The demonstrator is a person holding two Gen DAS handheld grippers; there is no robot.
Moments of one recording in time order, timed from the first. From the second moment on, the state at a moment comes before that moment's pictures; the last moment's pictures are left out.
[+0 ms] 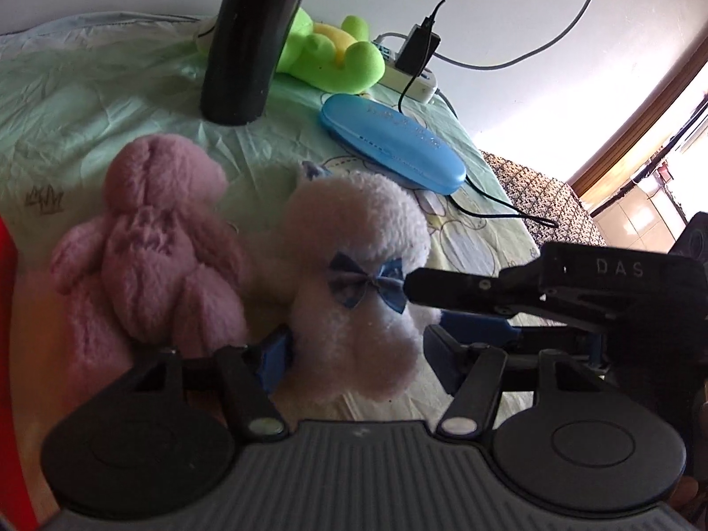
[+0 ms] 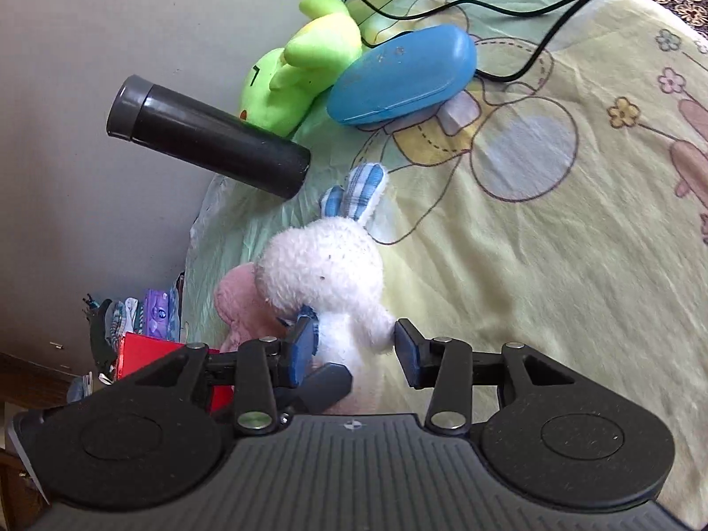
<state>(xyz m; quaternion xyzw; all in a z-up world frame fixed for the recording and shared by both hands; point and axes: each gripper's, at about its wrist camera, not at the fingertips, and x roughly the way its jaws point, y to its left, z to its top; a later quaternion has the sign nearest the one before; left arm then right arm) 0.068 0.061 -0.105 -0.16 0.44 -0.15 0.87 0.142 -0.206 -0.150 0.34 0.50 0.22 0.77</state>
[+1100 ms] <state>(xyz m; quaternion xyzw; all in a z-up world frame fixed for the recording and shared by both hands) 0.003 0.033 -0.069 -0.09 0.42 -0.22 0.87 0.094 -0.219 -0.122 0.35 0.47 0.27 0.76</state>
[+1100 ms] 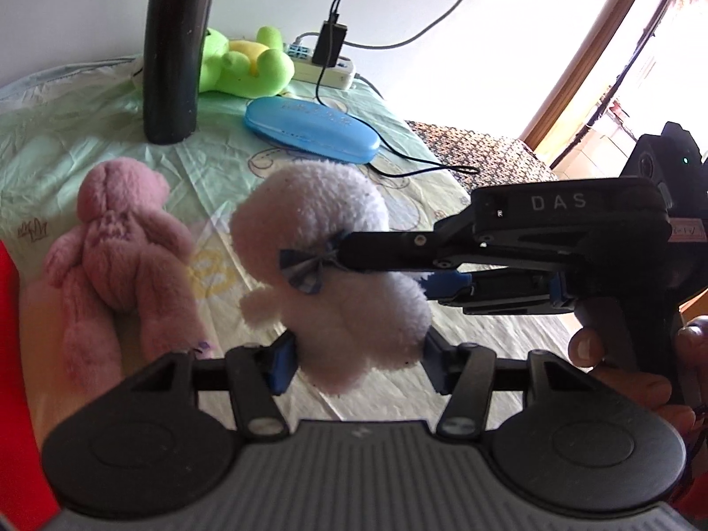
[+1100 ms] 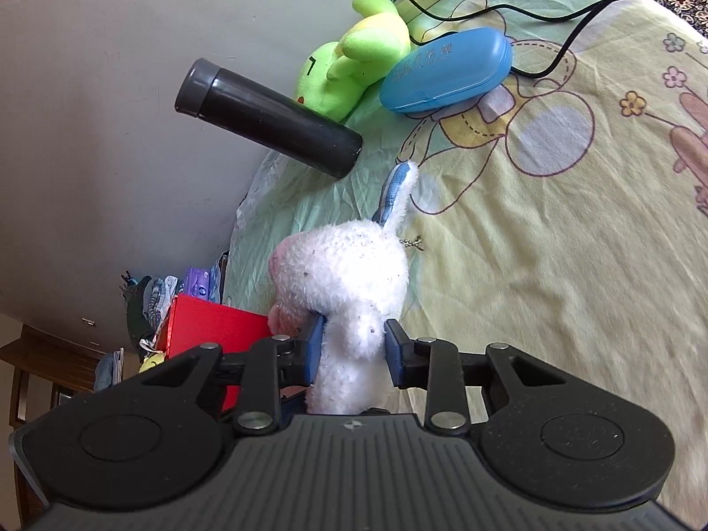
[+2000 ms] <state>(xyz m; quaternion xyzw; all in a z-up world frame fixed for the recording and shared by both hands) -0.146 0.170 0.034 -0.02 0.31 -0.25 0.92 -0.043 -0.092 -0.024 0.34 0.38 0.33 0.80</state>
